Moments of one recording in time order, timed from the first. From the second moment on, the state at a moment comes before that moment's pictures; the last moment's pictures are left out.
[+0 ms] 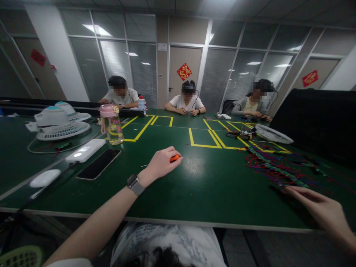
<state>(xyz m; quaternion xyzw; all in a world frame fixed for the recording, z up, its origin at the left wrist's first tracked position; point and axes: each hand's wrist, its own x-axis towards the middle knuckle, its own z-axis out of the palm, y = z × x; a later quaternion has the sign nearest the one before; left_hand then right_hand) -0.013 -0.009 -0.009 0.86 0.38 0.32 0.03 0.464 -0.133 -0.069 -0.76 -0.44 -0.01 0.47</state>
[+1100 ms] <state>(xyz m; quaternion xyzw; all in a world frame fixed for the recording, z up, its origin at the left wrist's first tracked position) -0.013 -0.008 -0.012 0.87 0.38 0.30 0.03 0.476 -0.135 -0.071 -0.77 -0.48 0.06 0.42</state>
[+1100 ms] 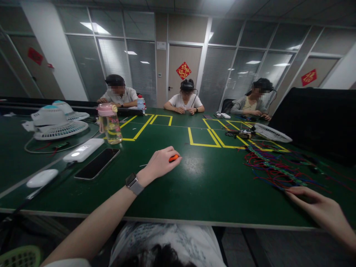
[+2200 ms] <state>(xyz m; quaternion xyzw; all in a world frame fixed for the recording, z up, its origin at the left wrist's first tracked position) -0.011 -0.008 -0.015 0.88 0.38 0.29 -0.01 0.511 -0.099 -0.050 -0.80 -0.57 0.08 0.14</state>
